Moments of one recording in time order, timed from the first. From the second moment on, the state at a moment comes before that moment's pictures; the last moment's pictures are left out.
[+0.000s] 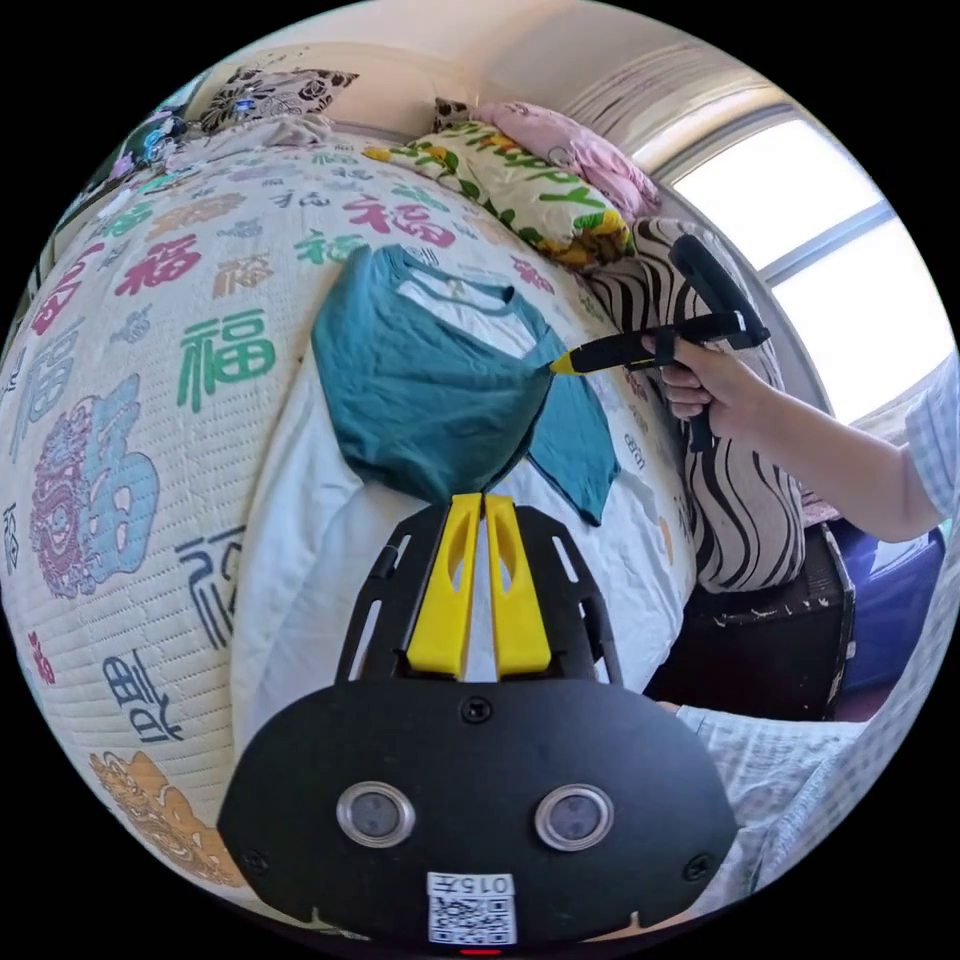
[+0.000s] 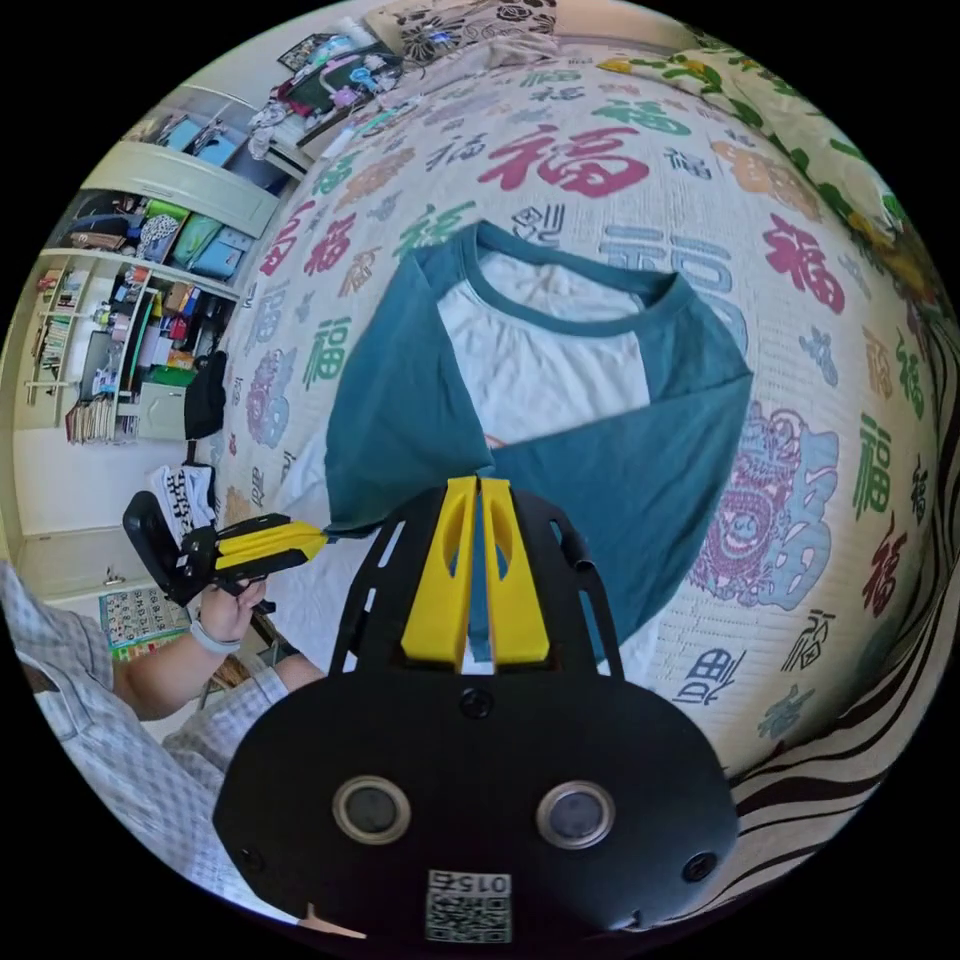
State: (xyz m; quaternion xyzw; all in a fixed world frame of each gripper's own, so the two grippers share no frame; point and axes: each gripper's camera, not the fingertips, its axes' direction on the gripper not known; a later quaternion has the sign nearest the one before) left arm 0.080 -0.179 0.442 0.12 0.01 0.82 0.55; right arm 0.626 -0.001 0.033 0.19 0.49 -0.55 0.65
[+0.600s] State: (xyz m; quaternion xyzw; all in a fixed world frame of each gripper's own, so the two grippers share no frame) left arm 0.181 -0.201 0.435 0.21 0.02 0.77 0.61; right arm 0.505 -0.012 0.131 0.06 0.54 -0.68 0.50
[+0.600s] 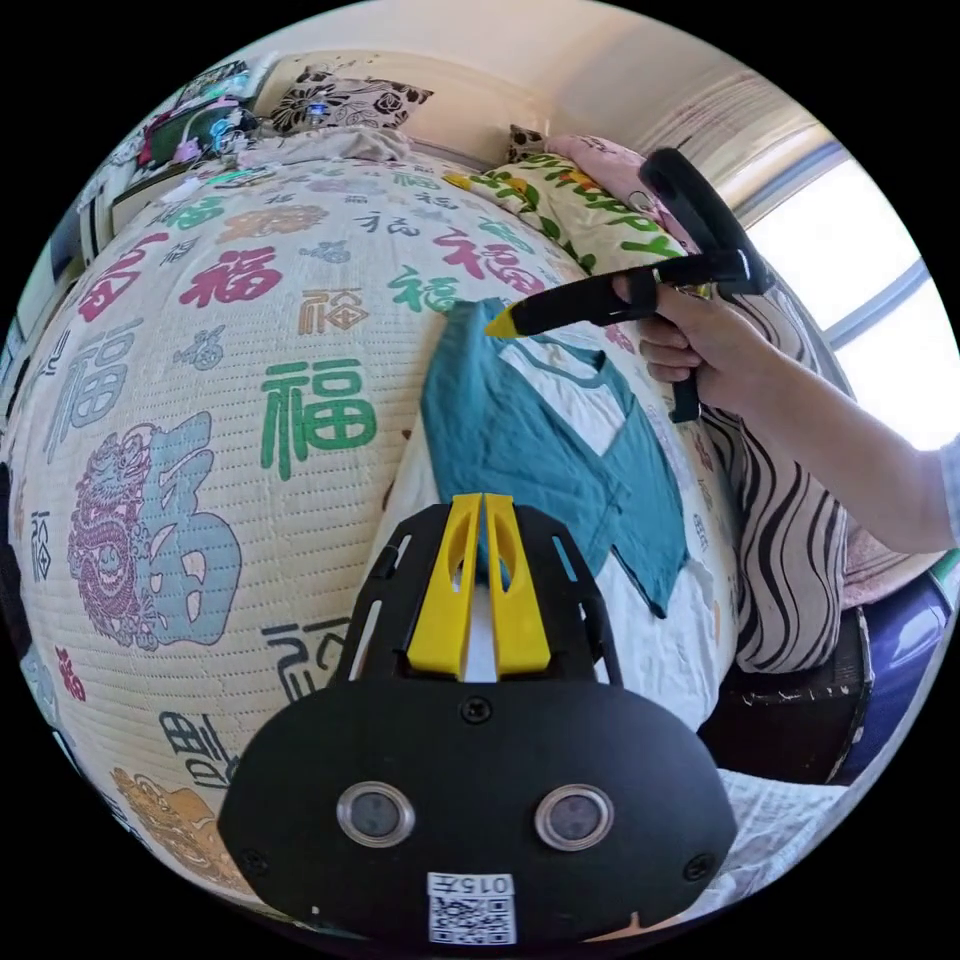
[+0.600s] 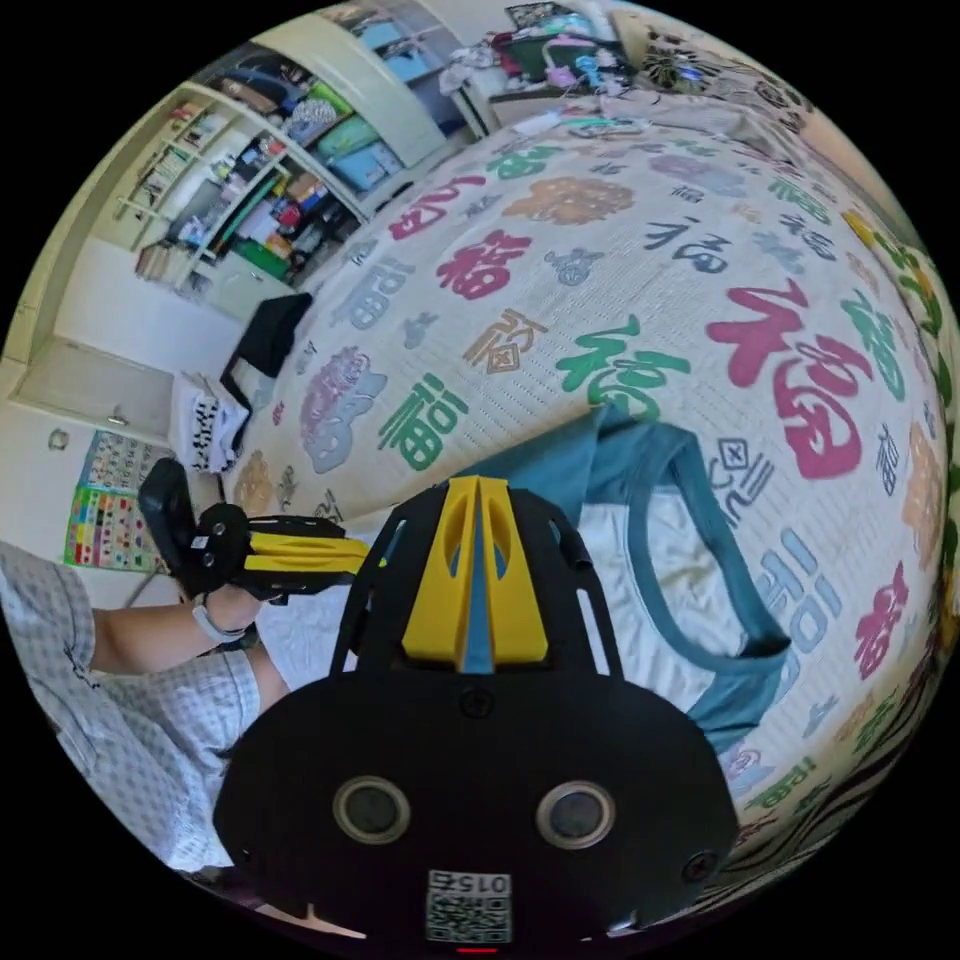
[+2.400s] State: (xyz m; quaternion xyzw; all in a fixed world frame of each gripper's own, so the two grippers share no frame) left arm 0.566 -0.139 0.493 0.04 -0.14 0.87 0.47; right arm 0.499 0.006 -0.164 0.17 0.58 -0.55 0.58
